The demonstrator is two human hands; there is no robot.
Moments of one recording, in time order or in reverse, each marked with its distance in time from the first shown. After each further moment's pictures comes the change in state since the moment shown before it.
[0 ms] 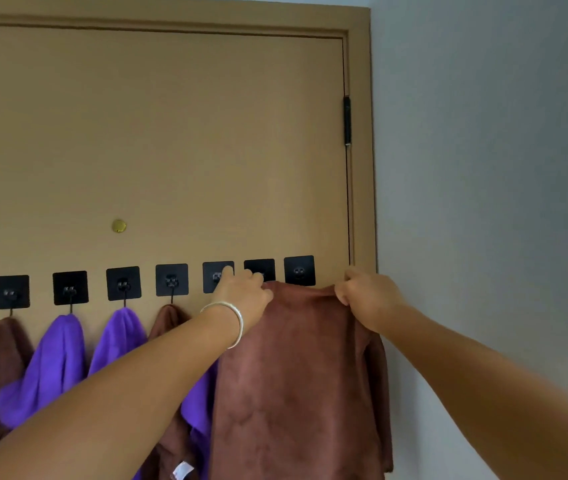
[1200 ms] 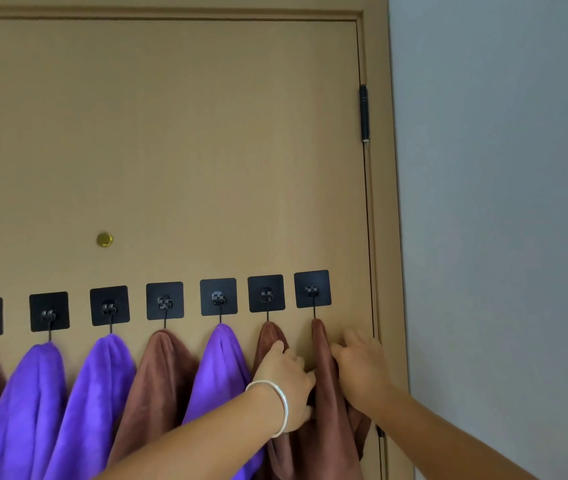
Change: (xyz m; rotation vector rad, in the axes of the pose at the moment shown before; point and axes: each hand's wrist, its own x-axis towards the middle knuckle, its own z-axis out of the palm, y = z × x) left_hand 0.019 0.081 0.060 -0.005 -0.135 0.317; right_hand 0.018 -0.029 0.127 0.126 0.058 0.025
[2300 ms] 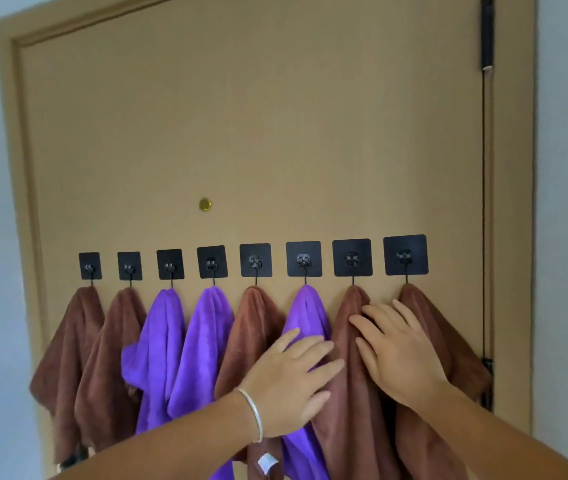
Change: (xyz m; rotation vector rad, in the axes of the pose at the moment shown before) left_hand -0.116 -0.028 0.070 -0.229 0.301 -0.074; right_hand 0.003 -0.057 0.035 0.144 0.372 -0.408
